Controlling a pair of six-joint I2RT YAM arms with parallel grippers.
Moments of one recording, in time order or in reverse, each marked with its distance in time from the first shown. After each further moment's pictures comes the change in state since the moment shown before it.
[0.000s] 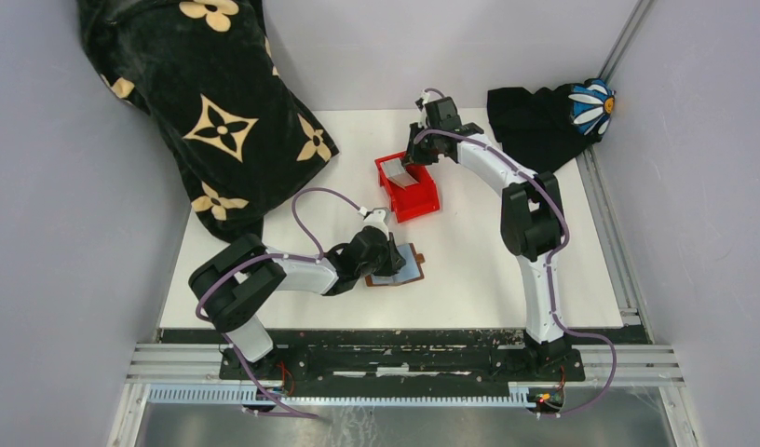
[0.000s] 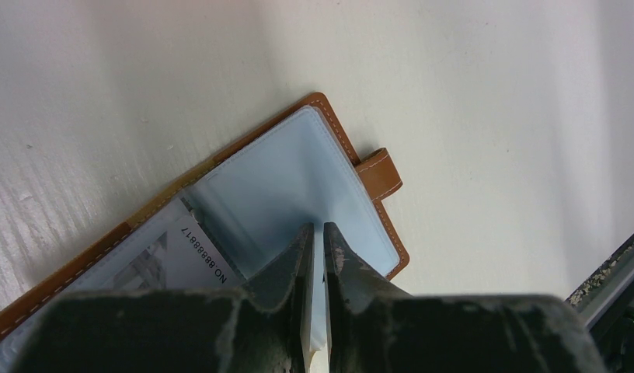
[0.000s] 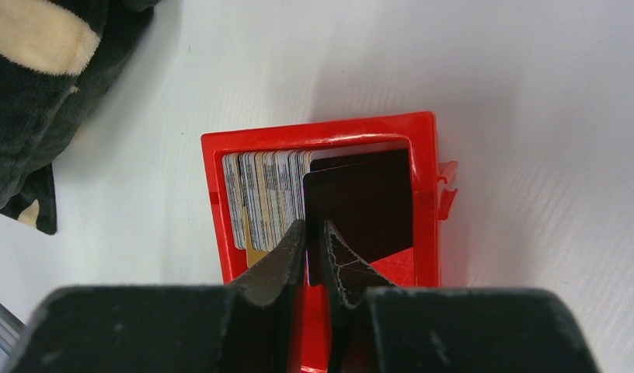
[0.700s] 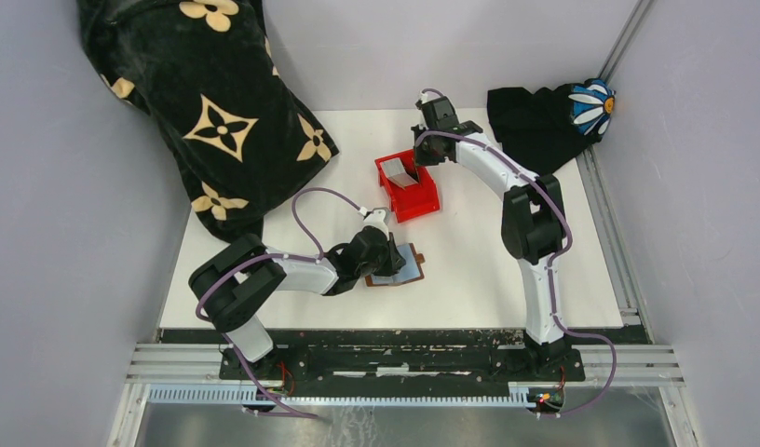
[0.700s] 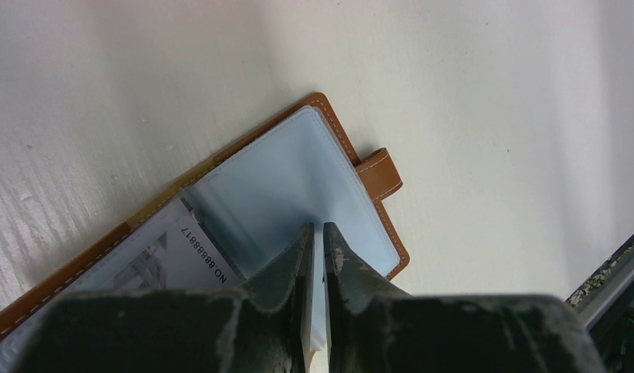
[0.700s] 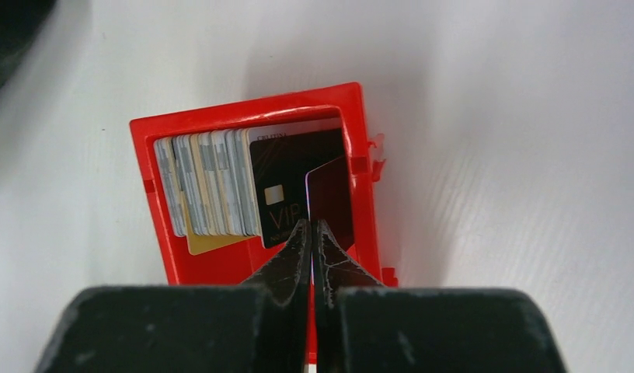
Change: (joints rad) left arm 0.000 0.000 0.000 0.000 0.000 0.000; right arm 0.019 -0.031 0.008 -0.098 0.182 -0.081
